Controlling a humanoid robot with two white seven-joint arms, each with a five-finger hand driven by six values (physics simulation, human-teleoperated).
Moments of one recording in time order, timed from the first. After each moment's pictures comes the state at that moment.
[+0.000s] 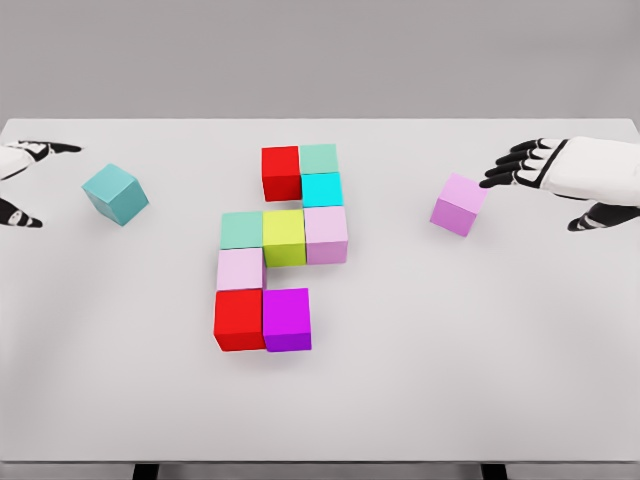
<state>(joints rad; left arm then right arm) -0.62 0.93 -0.53 -0.99 -0.18 -0.61 -0.36 -0.55 -1.10 0.45 -1.67 0.17 -0.61 0.61</state>
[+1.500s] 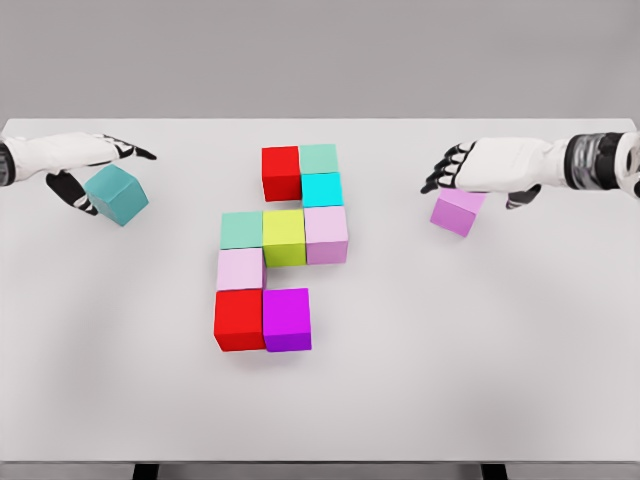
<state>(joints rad) -0.85 0.70 -0.62 -0.88 -0.44 -0.61 -0.61 -0.92 -0.81 0.87 -1.38 0.56 -0.61 0.61</state>
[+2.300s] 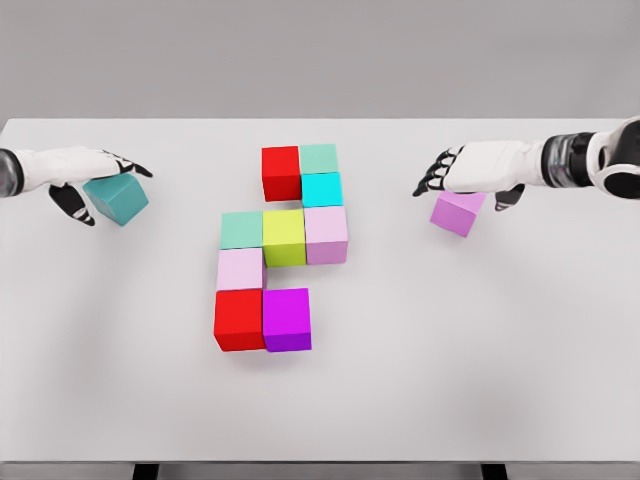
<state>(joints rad) -0.85 0.66 -0.61 -0.82 -0.55 -0.61 -0.61 -0.97 -0.73 0.94 -1.27 0.58 -0.61 0.61</state>
